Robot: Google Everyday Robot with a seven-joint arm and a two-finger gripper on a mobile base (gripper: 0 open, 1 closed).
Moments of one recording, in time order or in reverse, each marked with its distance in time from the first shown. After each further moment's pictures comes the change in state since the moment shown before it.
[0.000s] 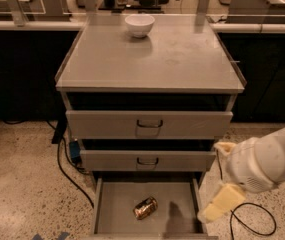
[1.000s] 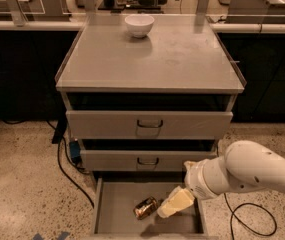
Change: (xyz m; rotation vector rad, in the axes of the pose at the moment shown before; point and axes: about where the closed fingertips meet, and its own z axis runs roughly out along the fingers) arm -0.001 -0.013 0.170 -0.047 -0.108 0.195
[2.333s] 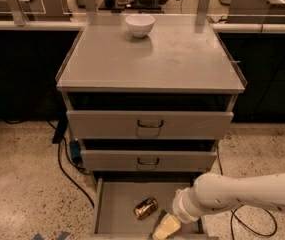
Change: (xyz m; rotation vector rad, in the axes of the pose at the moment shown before) arm 0.101 -0.009 0.135 -0.019 0.165 0.003
